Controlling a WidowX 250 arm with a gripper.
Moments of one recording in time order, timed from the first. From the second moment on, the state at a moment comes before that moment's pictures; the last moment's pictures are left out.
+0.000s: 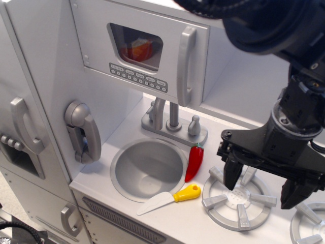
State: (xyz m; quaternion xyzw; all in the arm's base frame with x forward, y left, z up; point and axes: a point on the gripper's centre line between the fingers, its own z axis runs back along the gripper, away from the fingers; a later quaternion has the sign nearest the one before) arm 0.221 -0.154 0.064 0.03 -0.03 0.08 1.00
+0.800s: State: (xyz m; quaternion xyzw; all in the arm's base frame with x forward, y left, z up) arm 0.248 -0.060 0.100 0.02 -0.06 0.08 1.00
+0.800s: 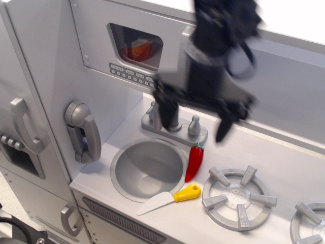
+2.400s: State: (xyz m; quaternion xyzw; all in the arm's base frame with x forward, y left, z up) arm 0.337 -0.001 0.111 0.01 -0.14 0.10 0.98
